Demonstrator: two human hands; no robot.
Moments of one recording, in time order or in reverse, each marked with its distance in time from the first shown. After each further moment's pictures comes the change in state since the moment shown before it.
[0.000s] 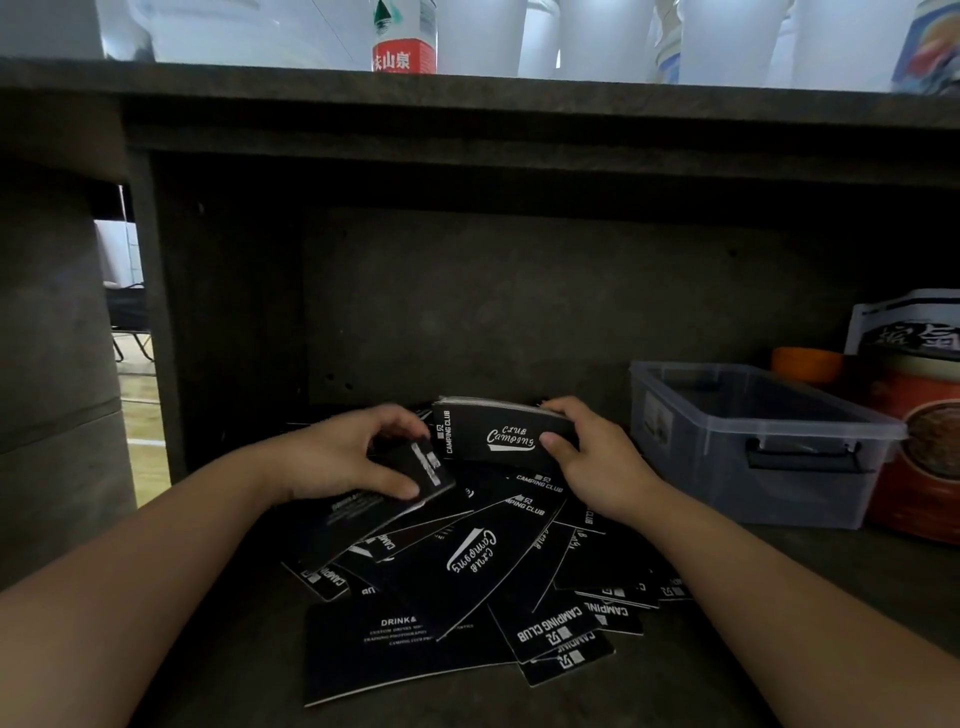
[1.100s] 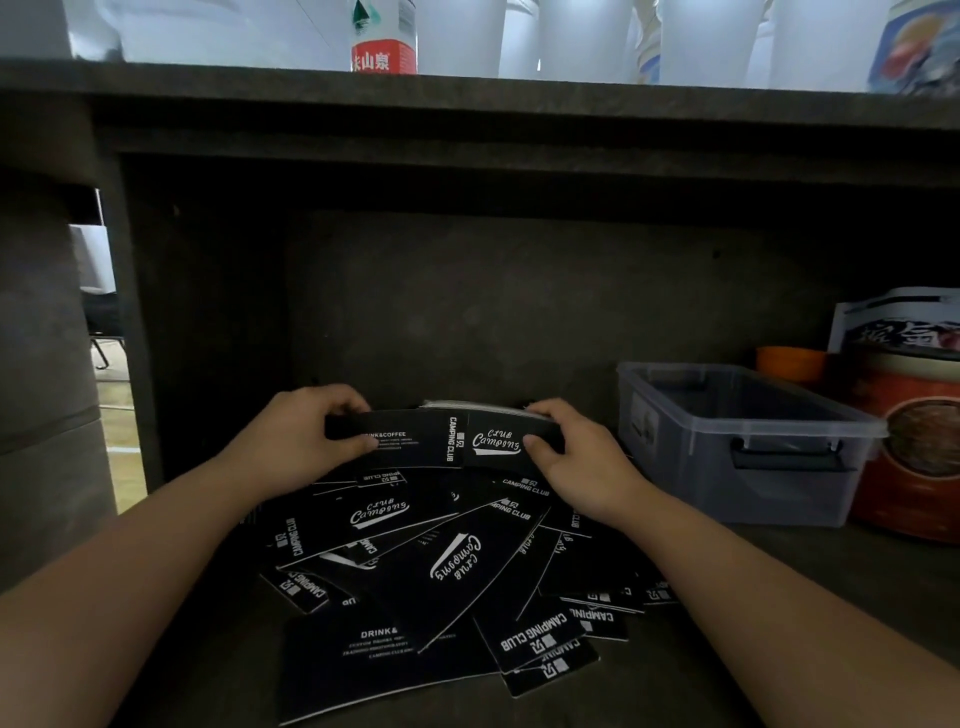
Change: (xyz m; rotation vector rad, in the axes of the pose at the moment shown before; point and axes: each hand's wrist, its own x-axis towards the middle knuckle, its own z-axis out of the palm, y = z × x) left_hand 0.001 -0.010 -0.010 0.340 0.501 0.047; right_hand -0.001 -0.003 -0.001 0.030 0.027 -0.007
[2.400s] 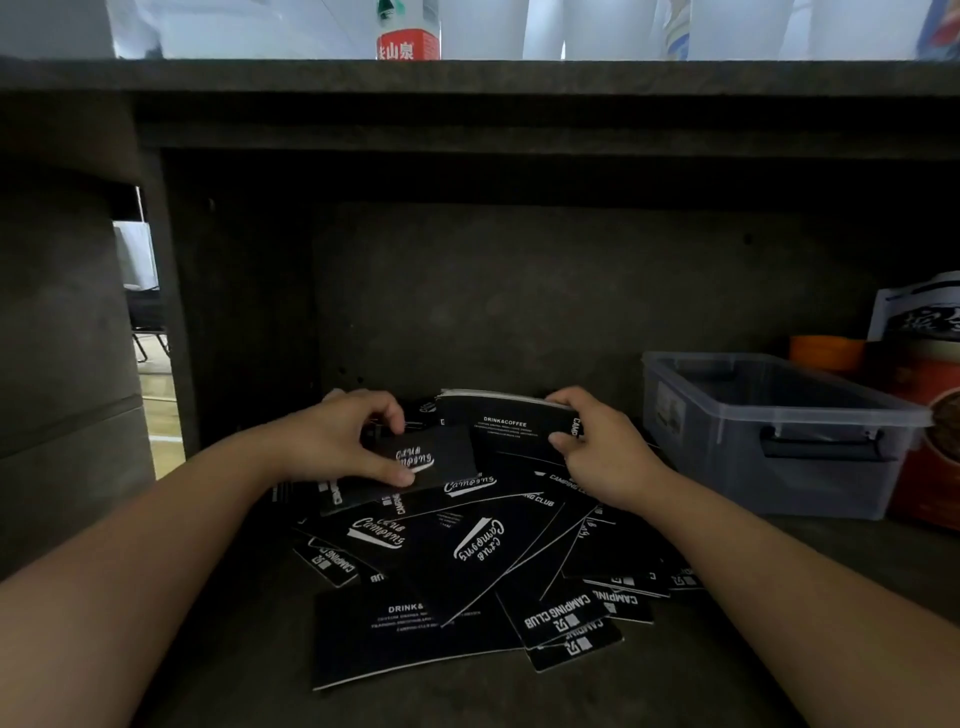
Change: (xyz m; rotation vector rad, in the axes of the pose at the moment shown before) left_hand 0.002 -0.005 -0.003 -0.022 -0.389 -0.032; right_hand 0.001 -0.001 0.002 0.007 -0.048 0.035
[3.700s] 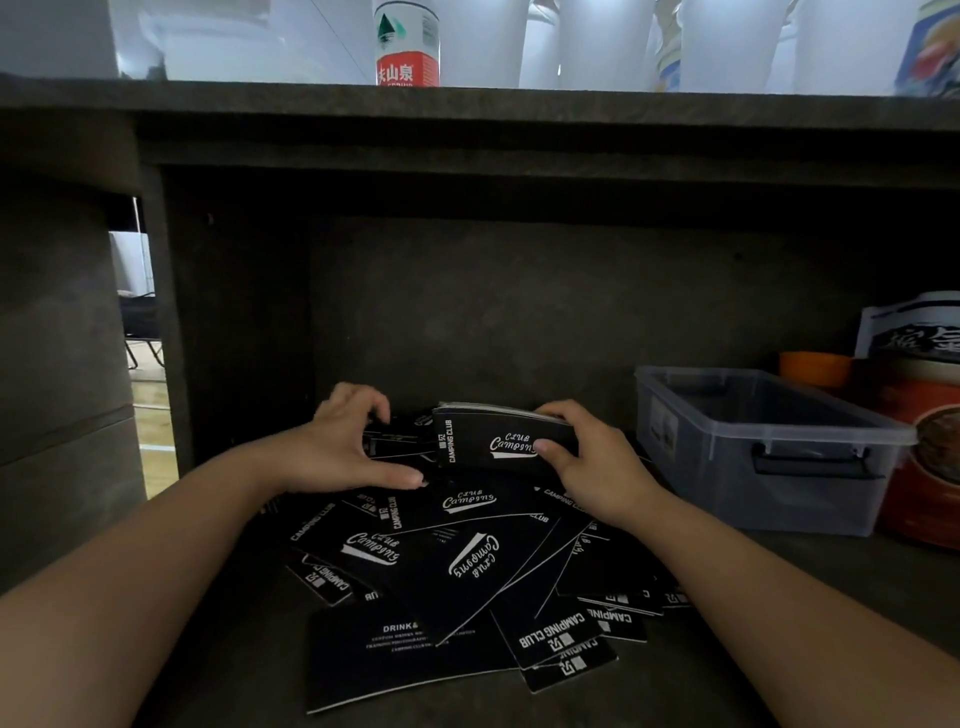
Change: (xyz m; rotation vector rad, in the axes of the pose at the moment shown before) left_hand -0.003 0.009 -0.002 -0.009 -0.007 -0.048; right_hand 0.003 0.005 0.003 -0.033 0.060 -0.063
